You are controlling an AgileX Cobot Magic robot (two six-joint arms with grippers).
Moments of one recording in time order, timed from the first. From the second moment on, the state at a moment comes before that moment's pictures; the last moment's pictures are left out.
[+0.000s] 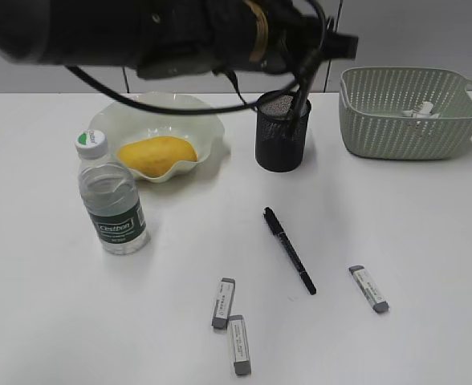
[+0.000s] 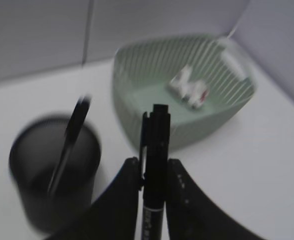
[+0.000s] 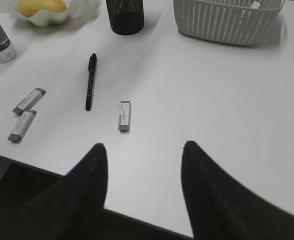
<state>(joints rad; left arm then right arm) -0.82 1.95 -1.49 0.89 0.09 -1.19 0.42 0.01 -0.51 -0.02 1.04 0.09</state>
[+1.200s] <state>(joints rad) -0.62 2.35 -1.85 1.11 -0.28 -1.01 0.42 0.01 -0.51 -0.02 1.04 0.09</state>
